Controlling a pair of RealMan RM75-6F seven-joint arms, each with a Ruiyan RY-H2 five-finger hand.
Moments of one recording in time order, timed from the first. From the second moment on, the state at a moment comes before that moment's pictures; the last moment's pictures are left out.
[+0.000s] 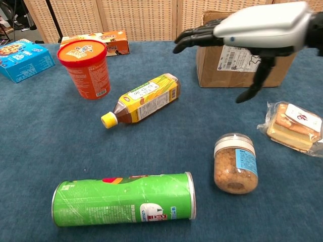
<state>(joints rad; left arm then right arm) -0.07 -1.00 -0.04 -1.65 1.50 1.51 -0.14 0.83 -1.21 0.17 -1.68 -1.62 0.79 -0.15</state>
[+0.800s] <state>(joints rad) -0.10 -1.00 -0.07 -1.62 1.41 1.42 -0.17 1.18 -1.63 0.22 -1.30 -0.96 0.59 -0.74</state>
